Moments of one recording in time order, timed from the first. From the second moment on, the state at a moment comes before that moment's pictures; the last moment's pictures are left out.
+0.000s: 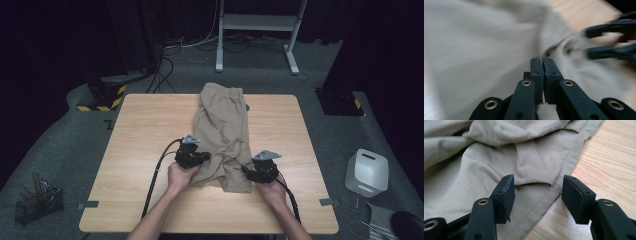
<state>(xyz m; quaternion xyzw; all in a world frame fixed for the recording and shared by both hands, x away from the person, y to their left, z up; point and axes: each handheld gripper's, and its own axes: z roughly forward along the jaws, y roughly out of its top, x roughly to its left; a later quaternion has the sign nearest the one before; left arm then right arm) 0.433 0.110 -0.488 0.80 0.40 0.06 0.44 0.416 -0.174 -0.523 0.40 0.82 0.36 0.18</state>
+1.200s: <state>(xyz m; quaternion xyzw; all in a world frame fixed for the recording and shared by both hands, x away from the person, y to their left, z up) 0.406 0.067 -0.455 0.84 0.30 0.12 0.43 0.404 -0.191 -0.512 0.42 0.81 0.37 0.17</state>
